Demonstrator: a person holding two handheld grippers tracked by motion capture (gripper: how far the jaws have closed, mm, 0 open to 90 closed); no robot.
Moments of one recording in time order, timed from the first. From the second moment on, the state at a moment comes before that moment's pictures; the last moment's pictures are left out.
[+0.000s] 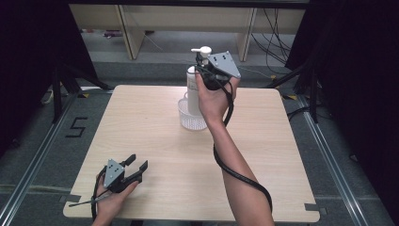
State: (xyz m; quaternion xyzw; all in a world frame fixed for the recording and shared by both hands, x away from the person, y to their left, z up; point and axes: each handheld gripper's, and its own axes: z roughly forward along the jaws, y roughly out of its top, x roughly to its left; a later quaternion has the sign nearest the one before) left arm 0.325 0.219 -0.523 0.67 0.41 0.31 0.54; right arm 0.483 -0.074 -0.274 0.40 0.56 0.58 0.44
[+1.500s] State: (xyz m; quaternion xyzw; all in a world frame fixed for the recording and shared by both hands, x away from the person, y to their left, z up) left arm 0.325 0.220 -0.523 0.66 0.42 0.31 0.54; right arm 0.515 -0.068 -0.284 0.42 0.56 0.57 0.42
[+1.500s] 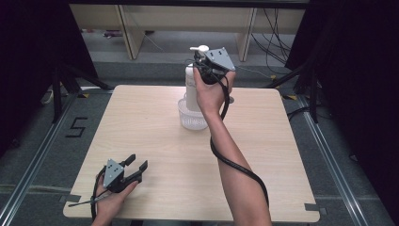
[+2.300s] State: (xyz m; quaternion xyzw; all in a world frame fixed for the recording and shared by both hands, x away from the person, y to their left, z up) left arm 0.326 0.220 -0.523 0.66 0.41 0.31 0.54; right arm 0.524 -0.063 -0.292 0.42 0.57 0.57 0.42
